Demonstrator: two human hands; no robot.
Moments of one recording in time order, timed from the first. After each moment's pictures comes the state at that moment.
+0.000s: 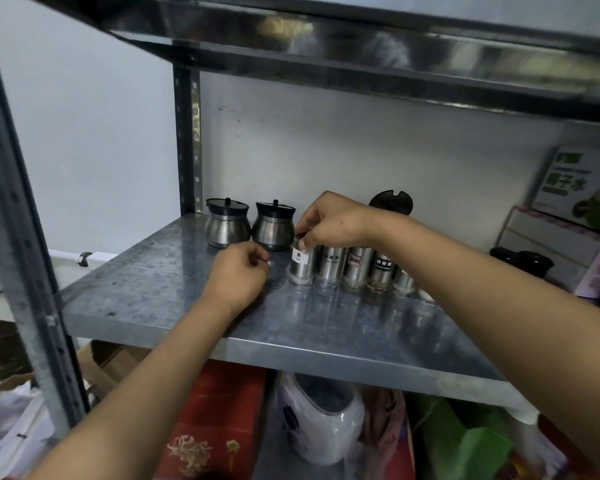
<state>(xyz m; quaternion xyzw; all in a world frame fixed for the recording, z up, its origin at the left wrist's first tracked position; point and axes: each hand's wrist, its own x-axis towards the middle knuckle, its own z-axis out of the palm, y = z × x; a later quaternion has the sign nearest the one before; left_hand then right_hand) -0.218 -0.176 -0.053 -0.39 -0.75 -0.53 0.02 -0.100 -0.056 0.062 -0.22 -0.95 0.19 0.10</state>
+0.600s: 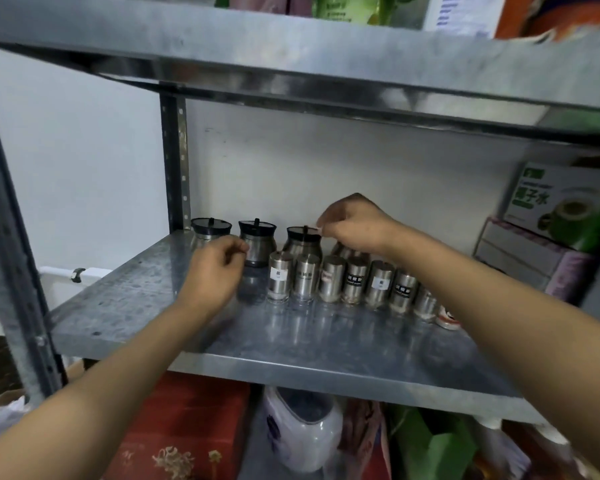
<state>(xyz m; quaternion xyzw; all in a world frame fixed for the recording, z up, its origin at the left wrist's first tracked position) -0.203 -0.183 -0.015 -0.41 -0.72 -0.56 0.07 -0.043 -0.025 0.089 -0.25 -0.92 0.22 0.22</state>
